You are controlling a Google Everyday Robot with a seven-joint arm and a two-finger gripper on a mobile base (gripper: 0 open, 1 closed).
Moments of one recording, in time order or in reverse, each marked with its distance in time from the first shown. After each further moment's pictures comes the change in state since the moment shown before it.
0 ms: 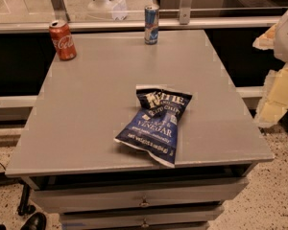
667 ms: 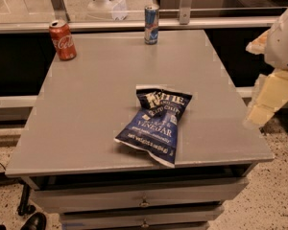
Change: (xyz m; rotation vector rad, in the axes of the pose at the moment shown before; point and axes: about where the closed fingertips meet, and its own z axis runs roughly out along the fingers) arm -0.009 0.000 0.015 0.000 -0.044 0.018
